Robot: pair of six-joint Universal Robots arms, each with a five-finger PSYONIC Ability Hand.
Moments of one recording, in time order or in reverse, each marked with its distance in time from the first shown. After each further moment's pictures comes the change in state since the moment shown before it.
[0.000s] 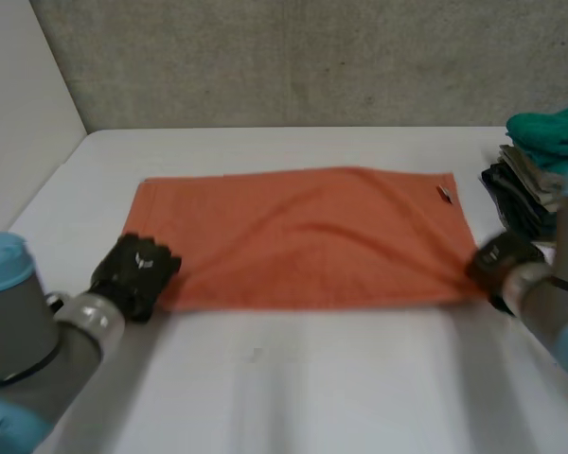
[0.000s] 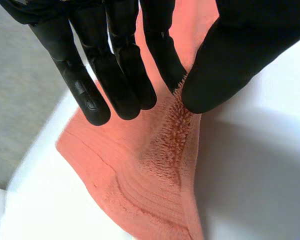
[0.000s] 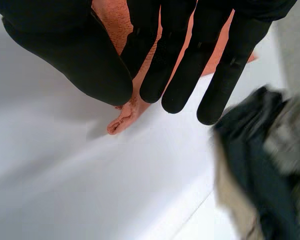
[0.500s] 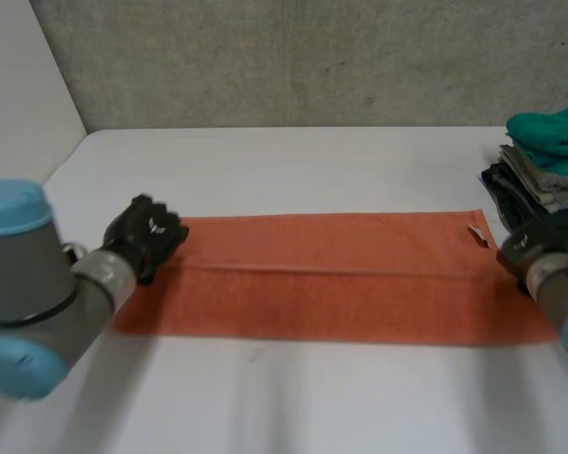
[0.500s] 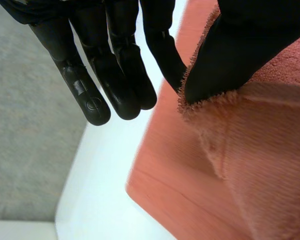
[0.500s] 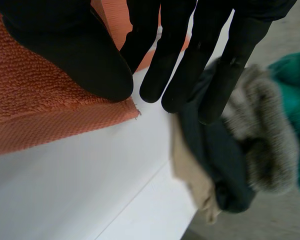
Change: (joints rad) left arm -0.043 -0.196 0.339 -0.036 -0.018 0.166; right arm -0.068 0.114 -0.080 -0.209 0.044 -0.055; left_hand -0.001 0.000 0.000 0.000 0.000; right_hand 0.000 0.000 0.000 0.000 0.014
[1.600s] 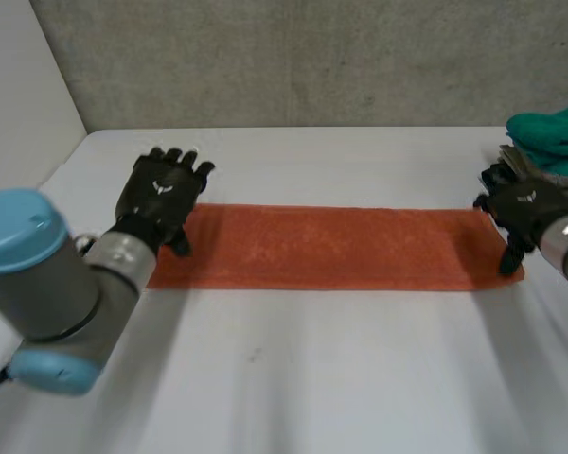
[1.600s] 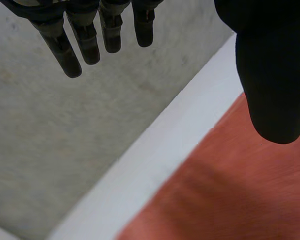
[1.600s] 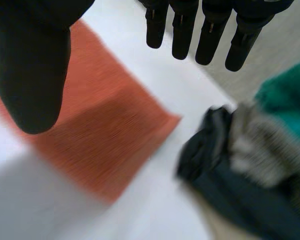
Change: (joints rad) left arm -0.080 0.105 -0.102 0.235 -0.055 -0.476; right arm -0.101 -0.076 -0.058 0.098 -0.321 0.503; left_hand -0.950 -0.996 -0.984 -0.999 -0.936; right_hand -0.803 -0.866 -0.862 -0.867 -0.869
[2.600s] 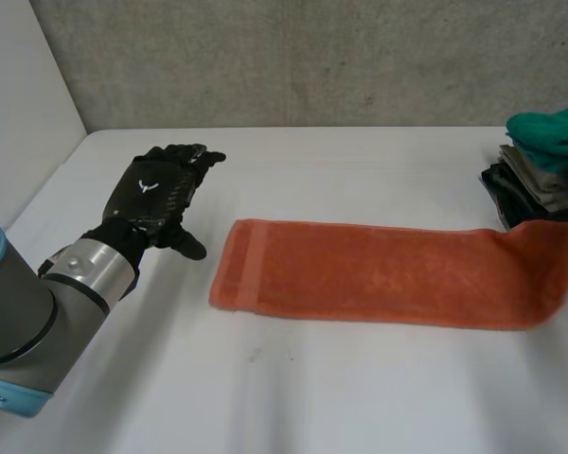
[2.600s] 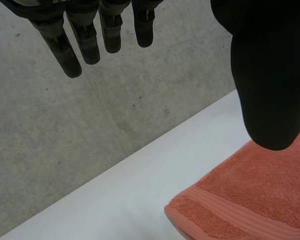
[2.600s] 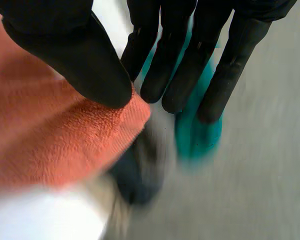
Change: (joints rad) left arm 0.083 0.140 -0.132 0.053 0.218 -0.301; right arm -0.079 -0.052 0.061 -0.310 0.087 -0.353; left_hand 0.000 0.000 0.000 0.000 0.000; right_hand 0.783 0.860 0.858 0.866 0.836
